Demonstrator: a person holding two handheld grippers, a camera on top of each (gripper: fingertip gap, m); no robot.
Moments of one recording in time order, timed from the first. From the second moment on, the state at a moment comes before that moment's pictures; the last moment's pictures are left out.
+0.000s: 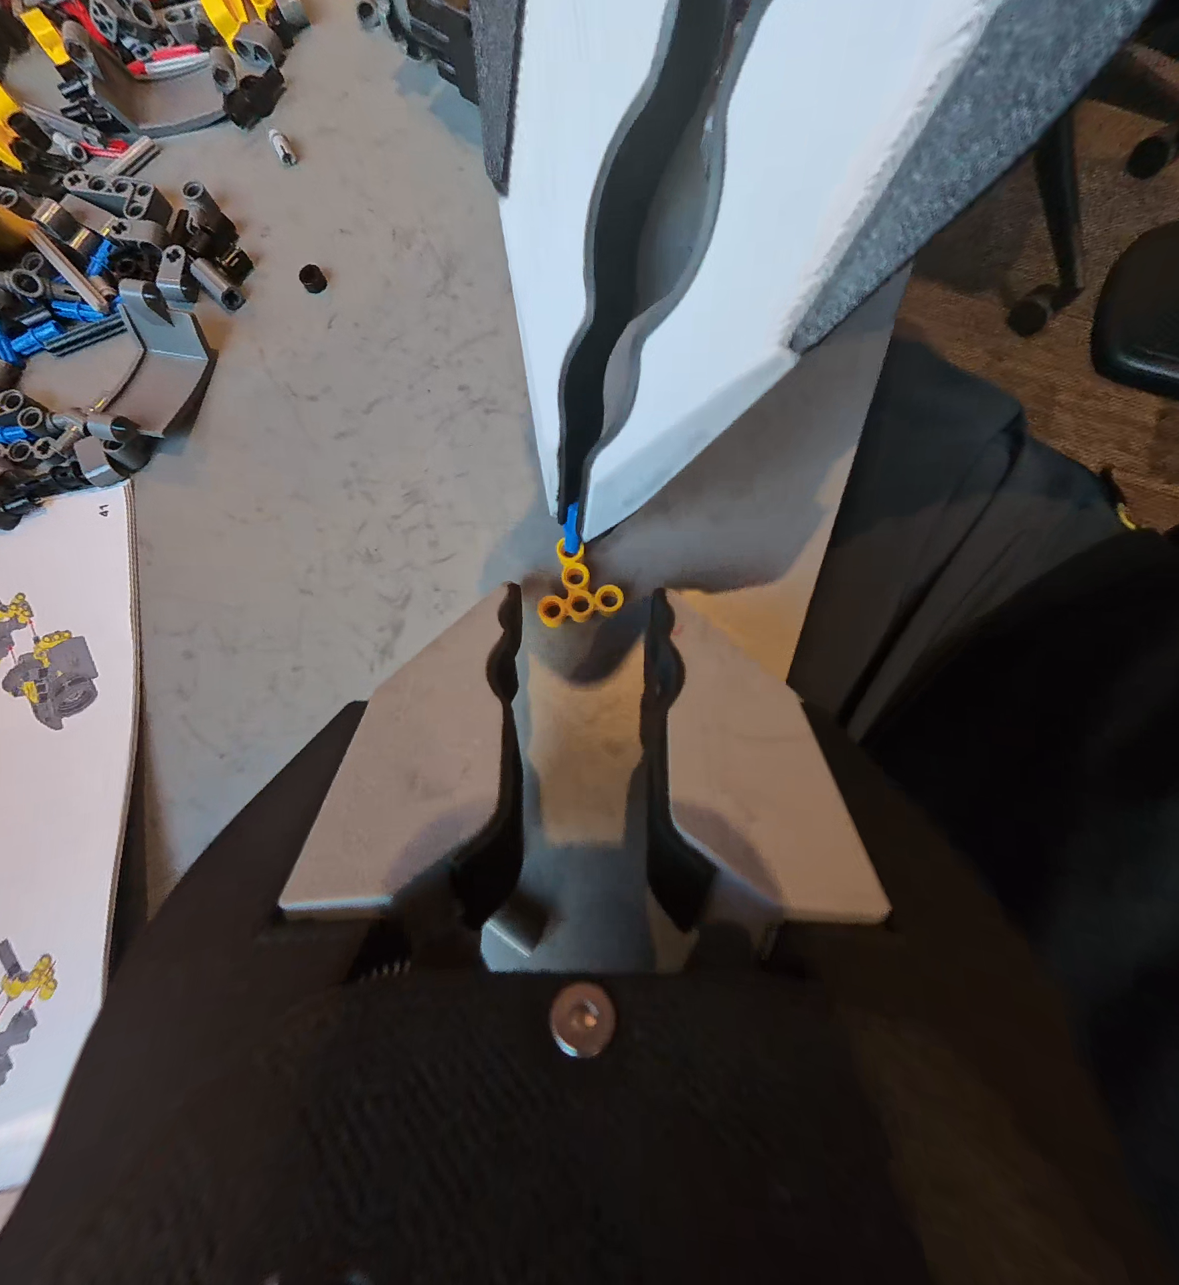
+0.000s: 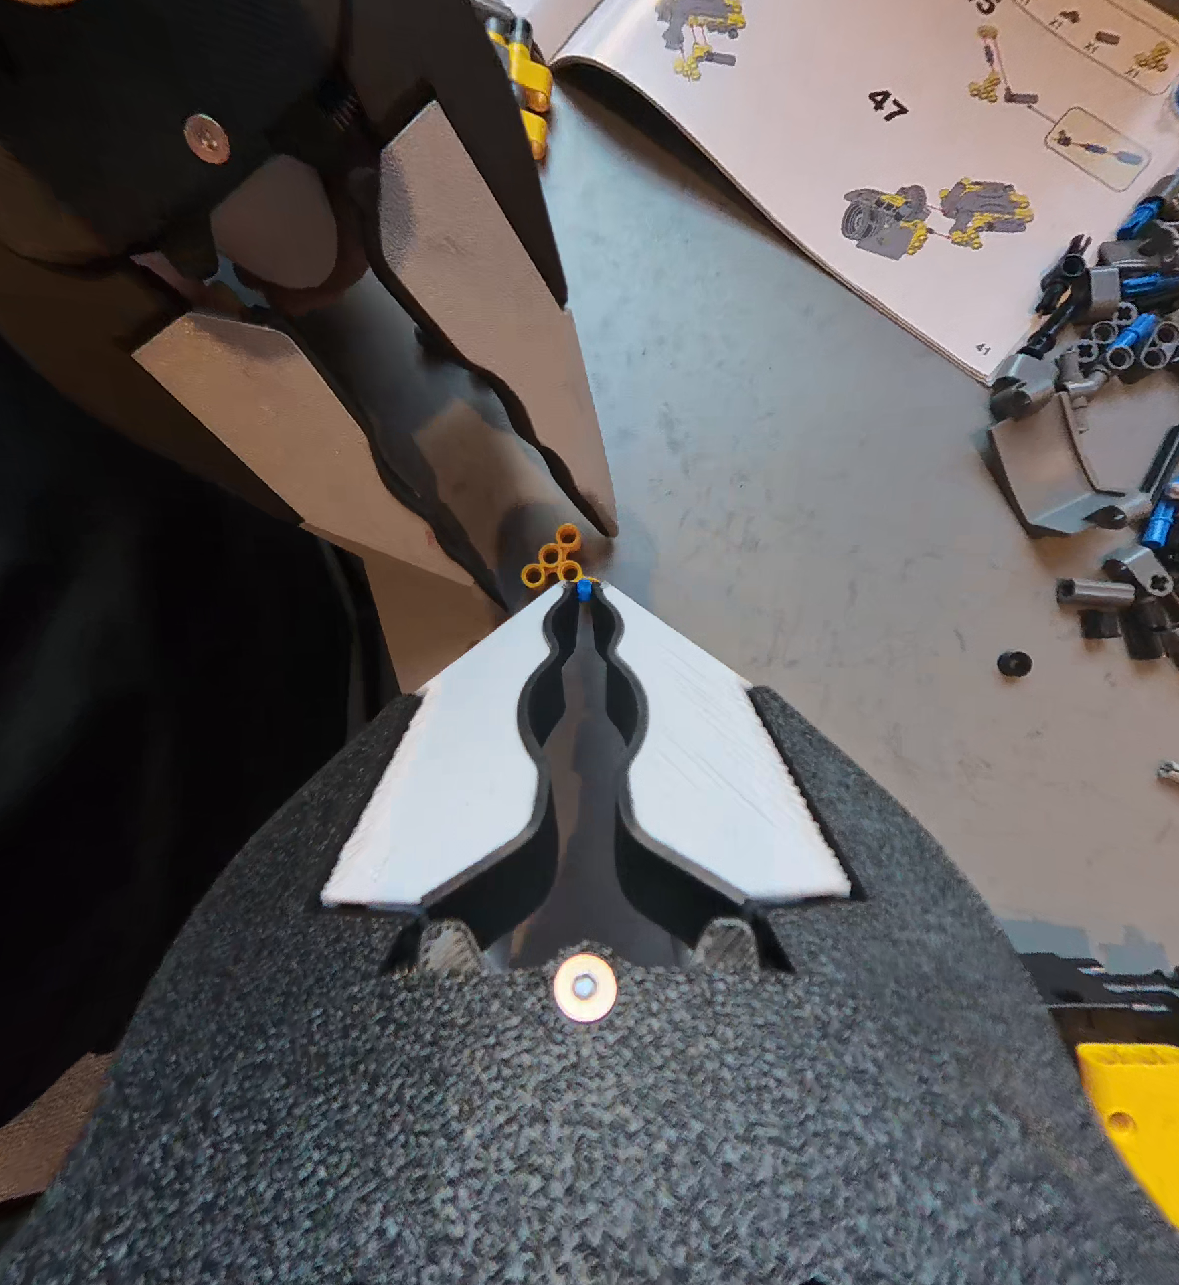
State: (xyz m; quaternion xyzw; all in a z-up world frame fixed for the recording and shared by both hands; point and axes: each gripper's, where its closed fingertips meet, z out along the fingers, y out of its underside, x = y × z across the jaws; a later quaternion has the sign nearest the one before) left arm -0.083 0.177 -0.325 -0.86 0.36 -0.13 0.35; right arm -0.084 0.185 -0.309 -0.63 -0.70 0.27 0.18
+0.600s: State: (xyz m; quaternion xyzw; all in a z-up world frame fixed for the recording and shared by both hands) left arm -0.082 0.179 -0.326 -0.85 0.35 -0.15 0.36; right arm -0.083 0.188 -0.315 -0.60 -0.76 0.19 0.19
